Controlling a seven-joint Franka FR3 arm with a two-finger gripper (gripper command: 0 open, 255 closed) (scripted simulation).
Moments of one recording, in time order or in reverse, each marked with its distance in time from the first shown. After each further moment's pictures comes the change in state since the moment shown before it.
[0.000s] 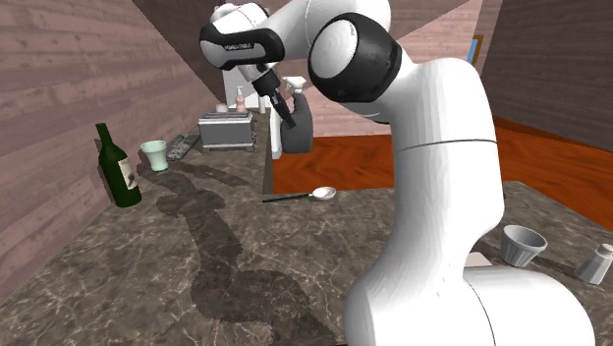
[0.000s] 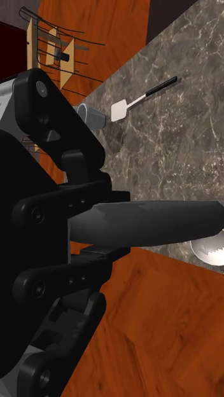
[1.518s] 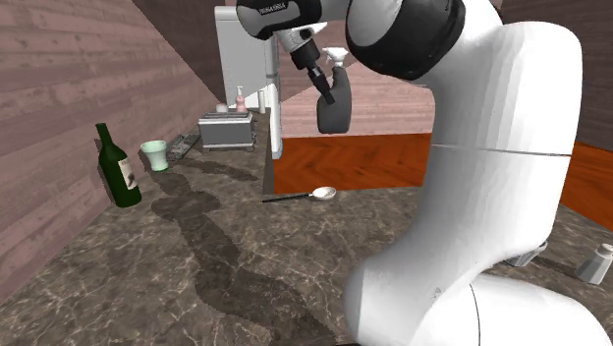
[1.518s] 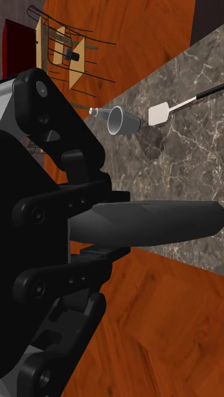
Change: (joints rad) arm -0.306 -0.288 0.033 -0.206 0.135 0.075 -0.203
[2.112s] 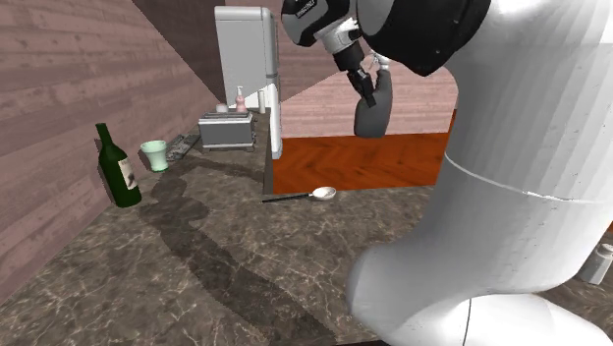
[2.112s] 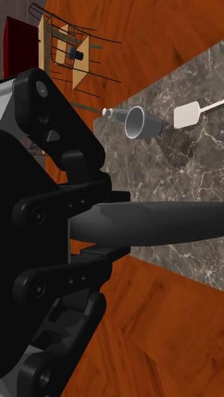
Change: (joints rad) arm -0.264 -0.289 -0.087 -0.313 0.181 0.254 -0.220
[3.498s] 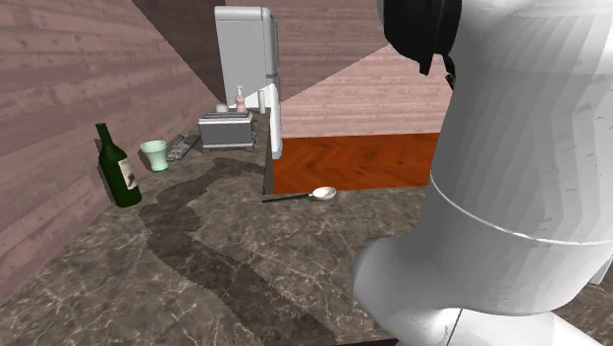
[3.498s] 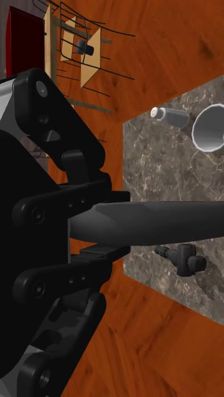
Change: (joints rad) arm -0.229 -0.169 -0.352 -0.234 0.098 0.367 -0.483
